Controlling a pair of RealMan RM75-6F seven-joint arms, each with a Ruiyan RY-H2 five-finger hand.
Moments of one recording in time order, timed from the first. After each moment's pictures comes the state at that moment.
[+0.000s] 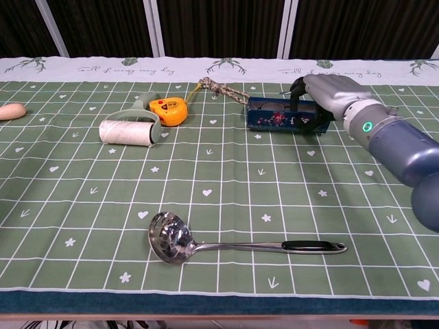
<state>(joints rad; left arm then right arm) -0.07 -1.06 -0.08 -1.71 1.41 1.51 0.08 0.79 -1.92 0.32 -0.86 -1.18 0.98 -0.20</state>
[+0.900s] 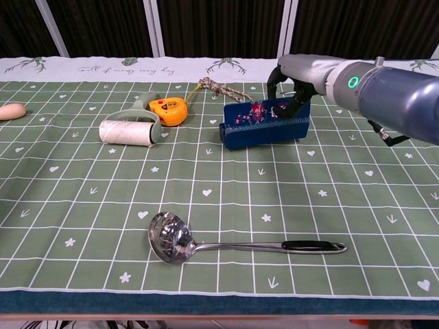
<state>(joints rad) -0.06 -1.06 -0.08 -1.71 1.42 1.51 0.08 0.92 -1.69 0.39 -1.32 -0.73 0.87 -0.61</state>
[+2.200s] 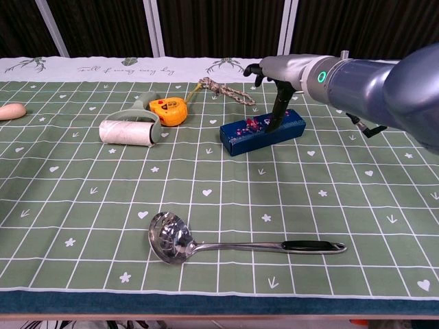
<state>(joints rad) -0.07 -1.05 -0.08 -1.72 1.42 1.51 0.07 1.07 -1.70 0.30 -1.23 -0.57 0.86 -0.66</state>
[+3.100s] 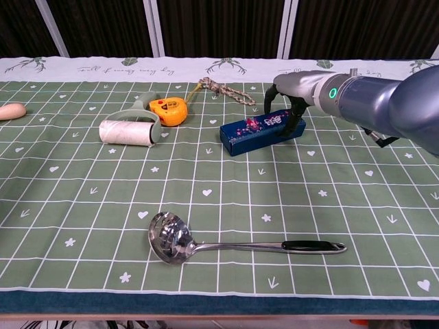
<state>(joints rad) -0.07 -1.05 -0.08 -1.72 1.42 1.51 0.07 1.07 -1.75 0.25 -1.08 -0.59 0.77 -0.60</state>
